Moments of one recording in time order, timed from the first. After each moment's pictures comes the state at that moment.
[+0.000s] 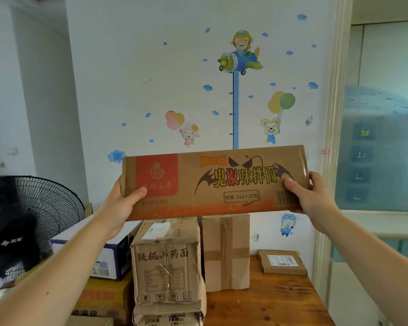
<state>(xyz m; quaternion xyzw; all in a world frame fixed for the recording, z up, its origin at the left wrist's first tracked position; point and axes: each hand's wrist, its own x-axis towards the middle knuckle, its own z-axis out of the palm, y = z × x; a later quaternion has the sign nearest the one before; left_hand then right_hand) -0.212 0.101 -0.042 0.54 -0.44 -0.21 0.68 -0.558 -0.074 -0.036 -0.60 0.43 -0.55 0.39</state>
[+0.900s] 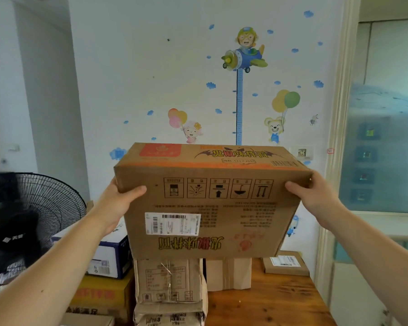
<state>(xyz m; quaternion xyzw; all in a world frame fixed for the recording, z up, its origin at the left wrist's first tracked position) -0.197 0.104 -0.039 0.59 -0.43 -0.18 0.66 -0.554 -0.085 -0.034 -0.64 0.41 -0.54 0.36</state>
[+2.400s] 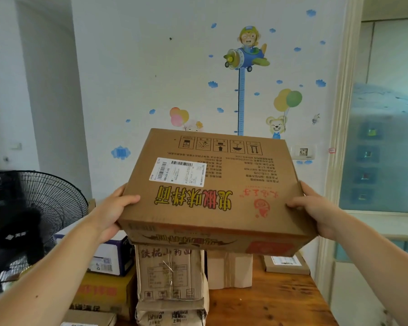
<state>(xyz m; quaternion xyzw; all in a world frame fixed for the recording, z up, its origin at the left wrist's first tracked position) -0.188 0.113 -0.053 0.58 -0.36 -0.32 0.65 -0.560 -0.081 -0.048 -0.64 0.43 -0.38 0.51</state>
